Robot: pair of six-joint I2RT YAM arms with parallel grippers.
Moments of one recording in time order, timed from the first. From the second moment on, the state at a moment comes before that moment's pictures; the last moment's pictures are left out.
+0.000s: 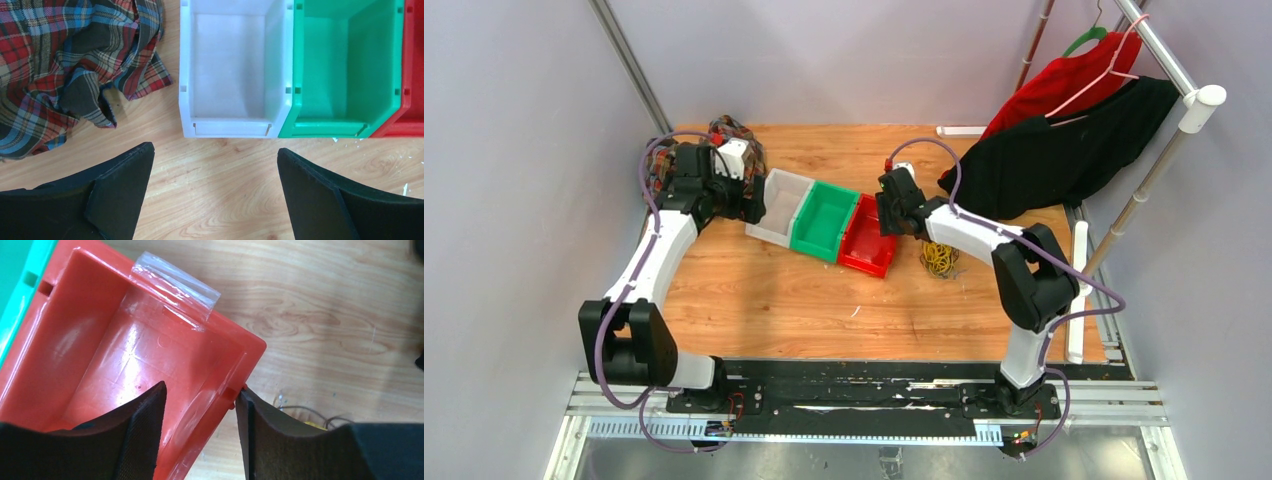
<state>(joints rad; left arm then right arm) -0.02 1.39 1.14 -0.48 0.27 0.17 0.60 1.81 1.23 -0.28 0.27 0.31</state>
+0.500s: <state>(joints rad) -0.02 1.33 1.04 -0.48 0.25 0.27 0.51 2.04 1.56 -0.29 0.24 0.11</state>
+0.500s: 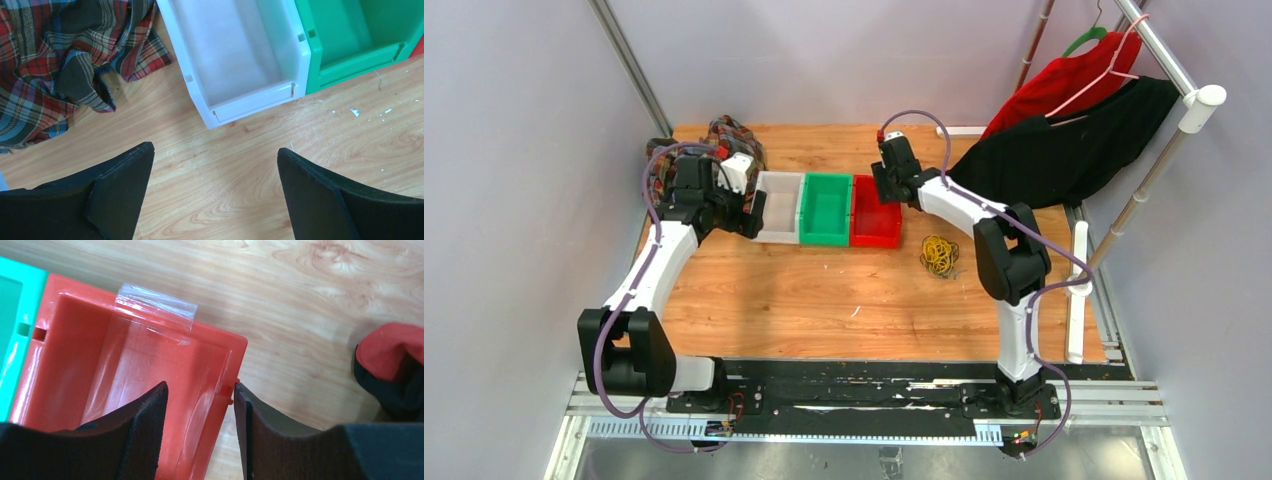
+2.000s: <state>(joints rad) -0.03 1.72 1.10 -0.29 0.49 0.21 0.83 1.46 0.72 -0.16 0.23 0.35</state>
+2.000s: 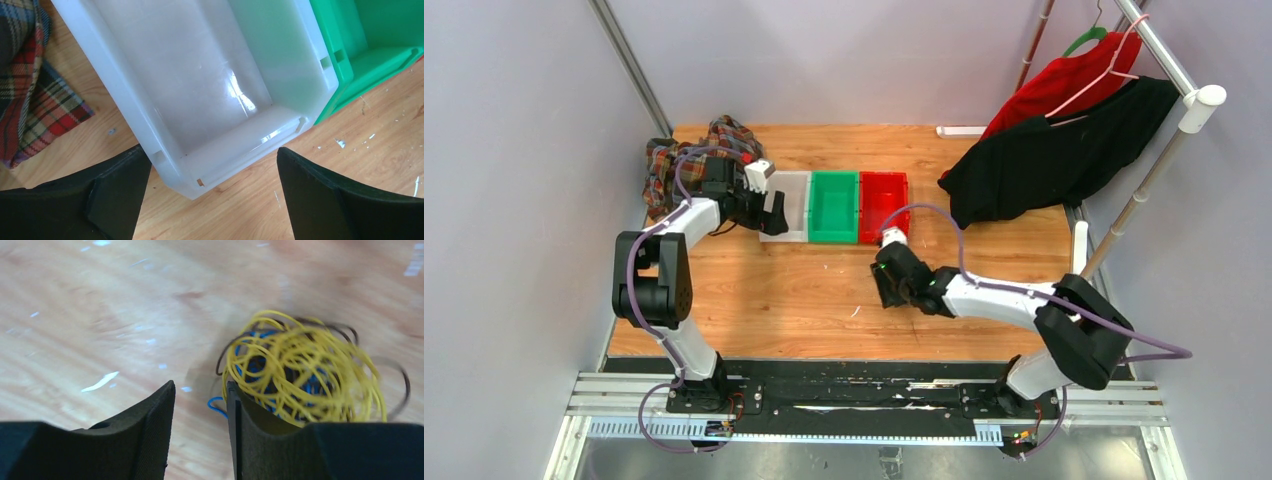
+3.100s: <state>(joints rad) -0.22 1.41 1.11 -0.70 0.57 0.35 0.80 1.44 0.84 -0.25 0.08 0.35</state>
